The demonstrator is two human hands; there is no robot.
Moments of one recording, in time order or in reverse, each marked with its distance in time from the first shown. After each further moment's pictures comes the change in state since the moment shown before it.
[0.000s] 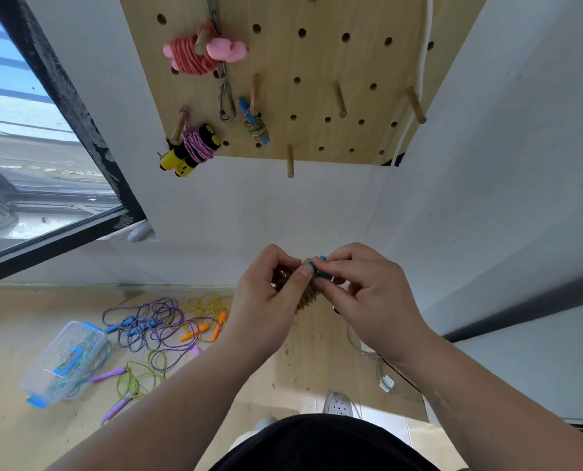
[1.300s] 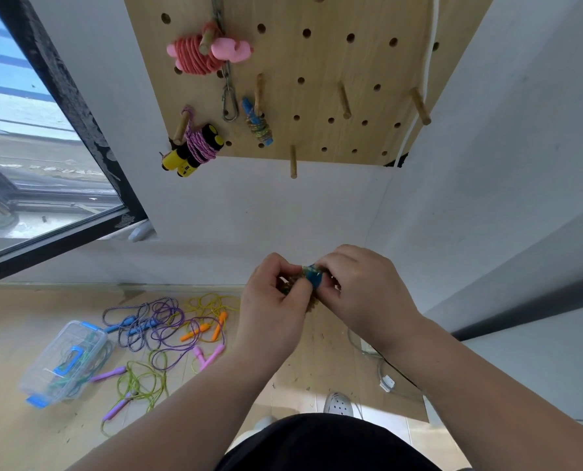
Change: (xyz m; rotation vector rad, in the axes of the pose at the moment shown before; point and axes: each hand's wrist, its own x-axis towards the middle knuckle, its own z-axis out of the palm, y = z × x) left_hand -0.001 -0.004 0.012 -0.053 0.137 -0.146; right_hand 0.020 -0.006 0.008 -0.533 -0.196 -0.094
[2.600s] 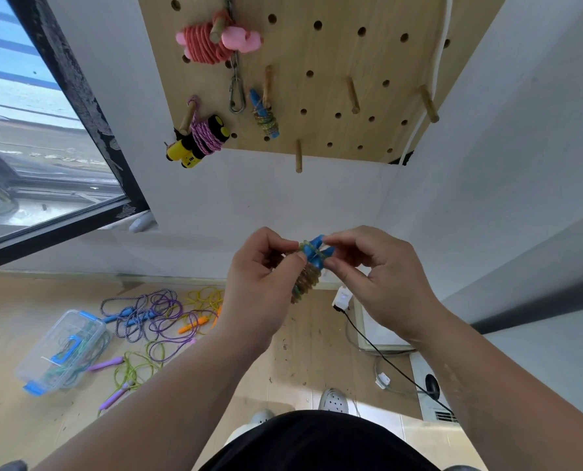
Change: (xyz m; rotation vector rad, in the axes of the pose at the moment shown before) left_hand 0.007 0.019 -0.021 -0.252 -0.045 0.005; right_hand -0.003 0.003 -0.018 0.513 0.112 0.021
